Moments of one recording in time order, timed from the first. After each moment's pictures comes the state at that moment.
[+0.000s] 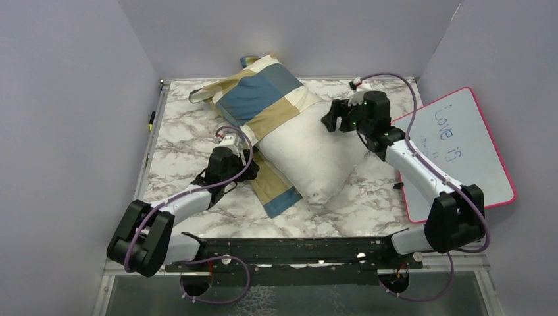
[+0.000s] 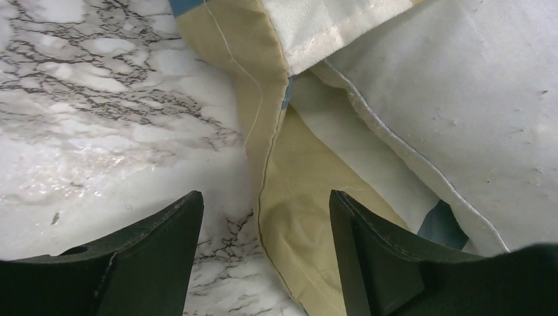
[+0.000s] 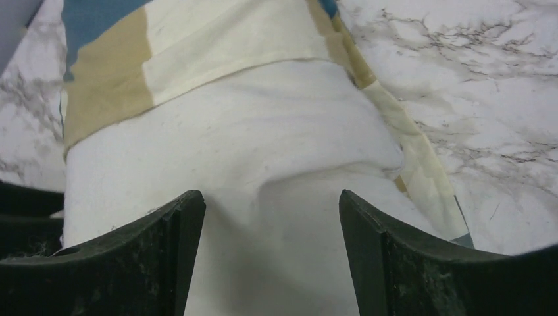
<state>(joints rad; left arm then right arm) -0.40 1.24 0.44 0.25 0.02 -0.45 0.29 1.43 1.06 -0.01 -0.17 0.22</state>
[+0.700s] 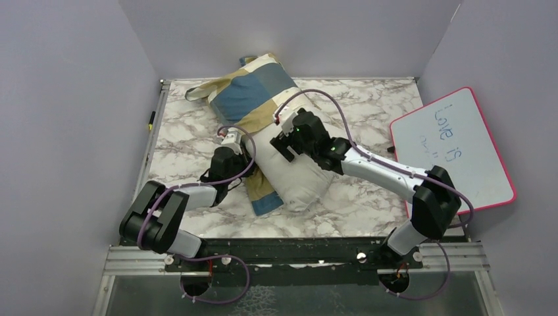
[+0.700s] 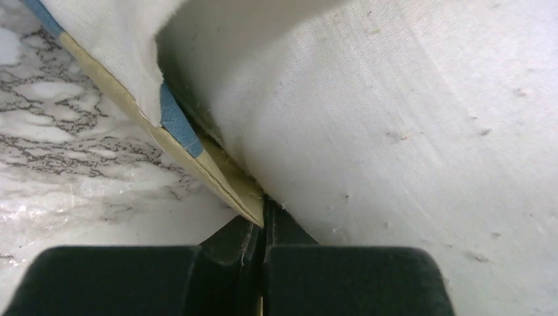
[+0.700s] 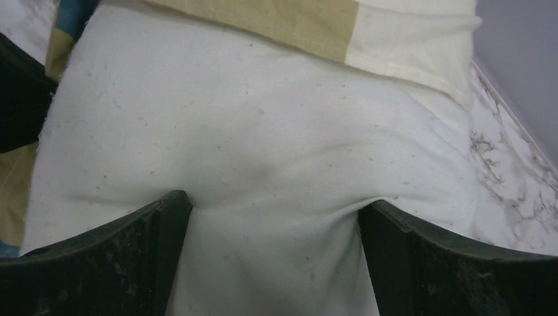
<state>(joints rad) -0.40 1.45 0.41 0.60 0.11 -0.51 0.83 1.59 1.17 -0.09 0.22 -0.29</state>
